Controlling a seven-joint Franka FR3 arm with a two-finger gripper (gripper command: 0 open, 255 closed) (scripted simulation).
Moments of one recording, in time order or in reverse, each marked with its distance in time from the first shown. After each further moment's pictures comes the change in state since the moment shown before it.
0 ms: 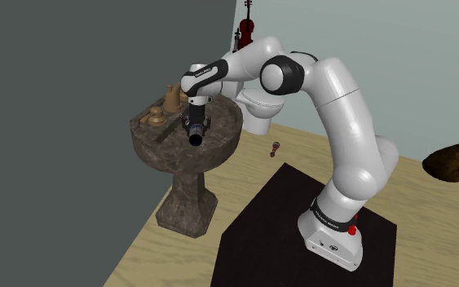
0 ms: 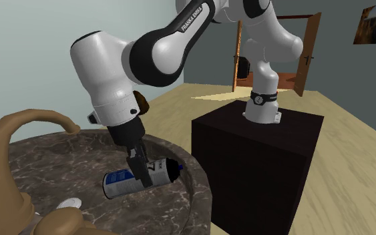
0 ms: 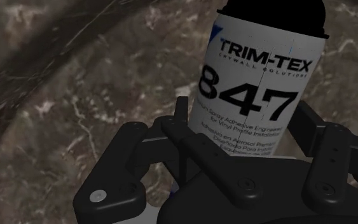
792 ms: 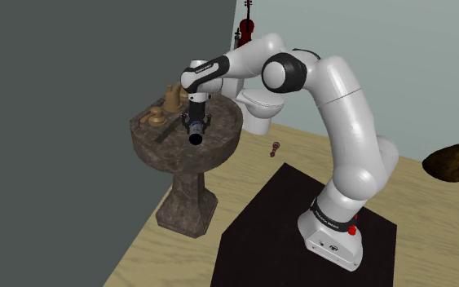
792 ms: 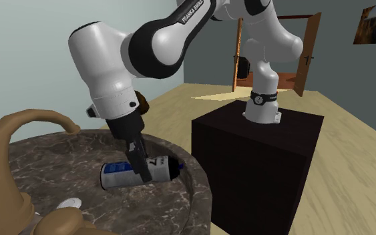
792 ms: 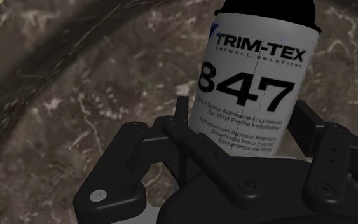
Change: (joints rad) arm 0.000 -0.027 -0.001 -0.005 -0.001 -0.019 0.004
